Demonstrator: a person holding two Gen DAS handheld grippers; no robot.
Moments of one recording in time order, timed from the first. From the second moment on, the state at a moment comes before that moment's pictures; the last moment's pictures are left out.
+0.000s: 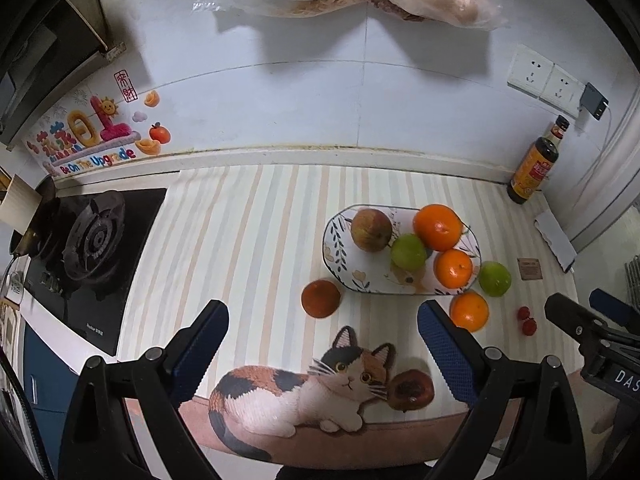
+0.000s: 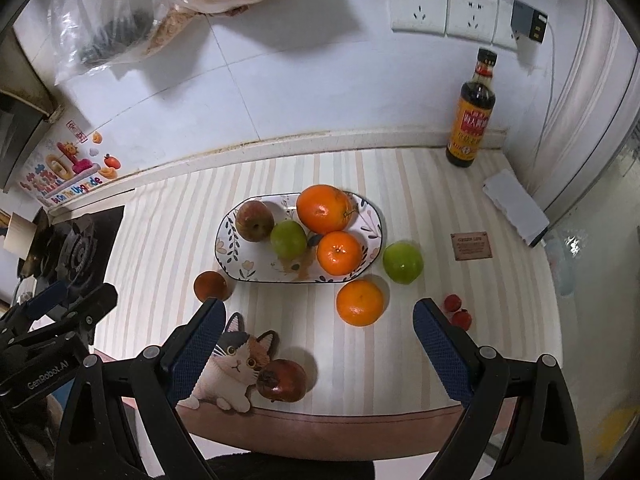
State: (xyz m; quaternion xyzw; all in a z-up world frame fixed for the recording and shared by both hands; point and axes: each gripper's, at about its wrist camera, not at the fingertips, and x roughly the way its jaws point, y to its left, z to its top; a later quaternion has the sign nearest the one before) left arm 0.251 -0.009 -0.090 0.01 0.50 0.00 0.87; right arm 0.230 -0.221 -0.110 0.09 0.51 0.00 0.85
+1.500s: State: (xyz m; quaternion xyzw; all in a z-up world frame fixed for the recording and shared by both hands) left arm 0.368 -0.002 -0.304 -0.03 0.68 -0.02 0.73; right arm 0.316 -0.253 -0.345 0.18 0.67 0.01 0.72
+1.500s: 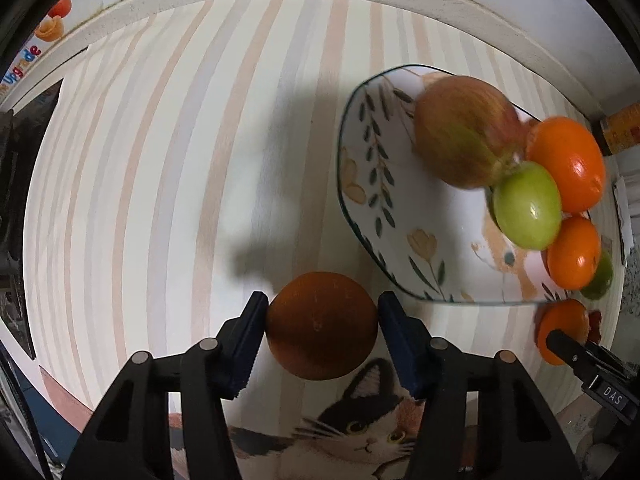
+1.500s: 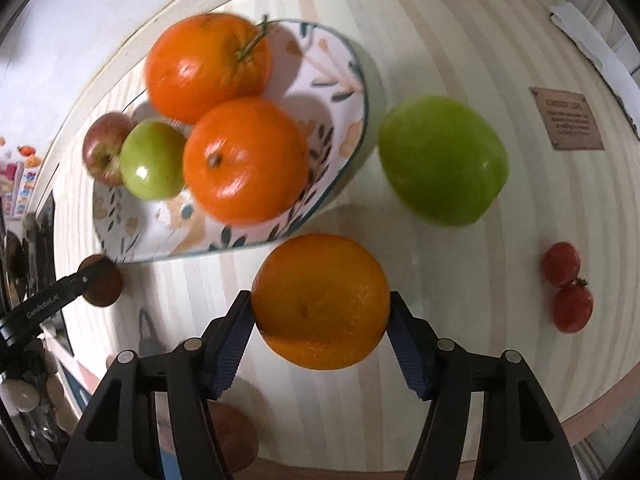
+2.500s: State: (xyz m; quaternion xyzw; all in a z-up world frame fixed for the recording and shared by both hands) left arm 0.387 -0.001 -0.214 -0.10 0.63 -0.06 0.77; right arm 0.416 -0.184 -0.246 0.17 0.61 0.14 0.76
